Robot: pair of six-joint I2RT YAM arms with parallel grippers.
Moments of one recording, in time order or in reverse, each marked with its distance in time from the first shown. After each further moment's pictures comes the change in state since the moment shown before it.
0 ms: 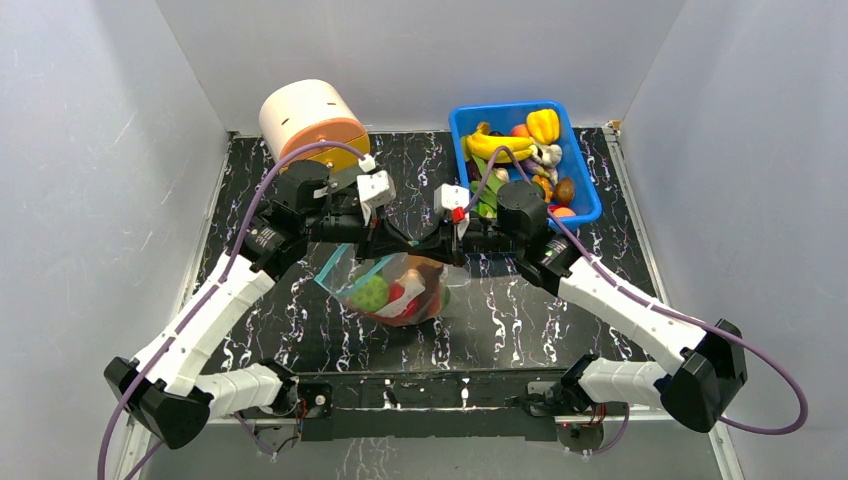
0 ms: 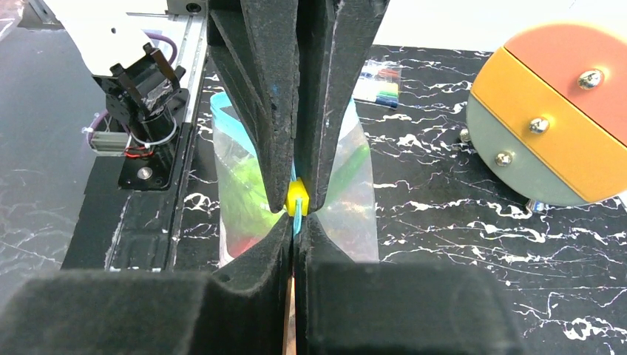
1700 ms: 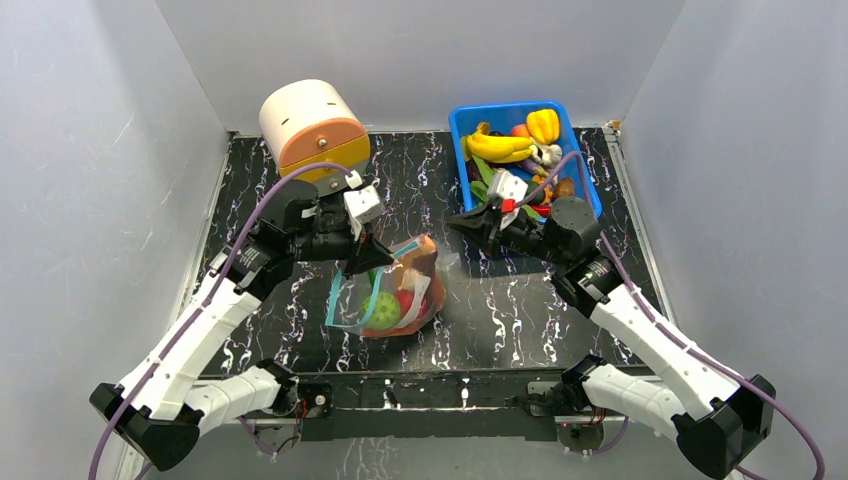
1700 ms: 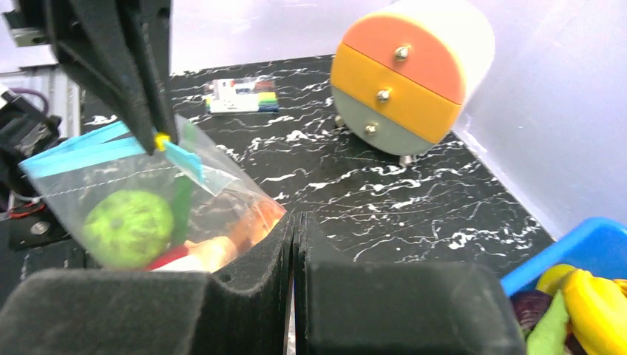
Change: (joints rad) left arm -0.002 -0.113 -0.067 -0.127 -0.169 -0.011; right arm -0.122 -0.236 -0.141 0.060 0.218 0.065
